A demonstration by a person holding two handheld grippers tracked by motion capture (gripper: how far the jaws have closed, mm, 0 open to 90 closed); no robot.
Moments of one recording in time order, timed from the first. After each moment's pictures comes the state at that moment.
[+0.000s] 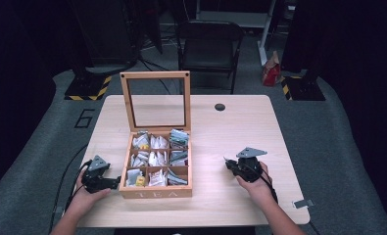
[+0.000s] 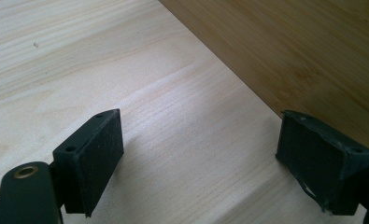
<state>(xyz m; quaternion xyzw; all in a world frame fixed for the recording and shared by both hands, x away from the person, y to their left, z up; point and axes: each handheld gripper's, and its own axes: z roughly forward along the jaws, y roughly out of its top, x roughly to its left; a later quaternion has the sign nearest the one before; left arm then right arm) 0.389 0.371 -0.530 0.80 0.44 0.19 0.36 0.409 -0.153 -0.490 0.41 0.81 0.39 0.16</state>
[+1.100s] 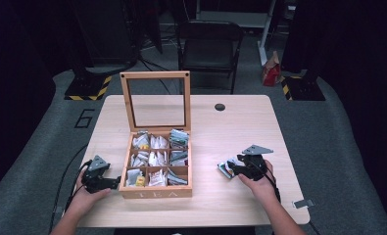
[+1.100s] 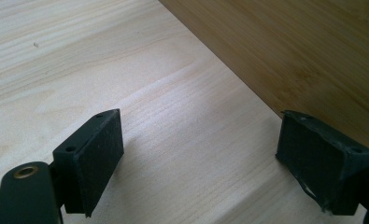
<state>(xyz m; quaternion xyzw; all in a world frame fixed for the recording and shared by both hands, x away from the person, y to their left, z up) 0.389 0.371 -0.530 0.80 0.44 0.19 0.36 0.412 -0.166 -0.484 0.44 0.79 0.40 0.18</state>
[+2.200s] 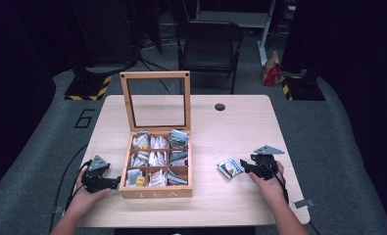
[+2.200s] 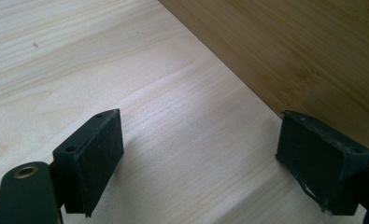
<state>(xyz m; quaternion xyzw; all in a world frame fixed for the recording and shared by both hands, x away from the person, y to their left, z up) 0.389 0.371 -0.530 0.80 0.44 0.19 0.36 0.419 -0.203 -0.499 0.49 0.76 0.38 0.21</state>
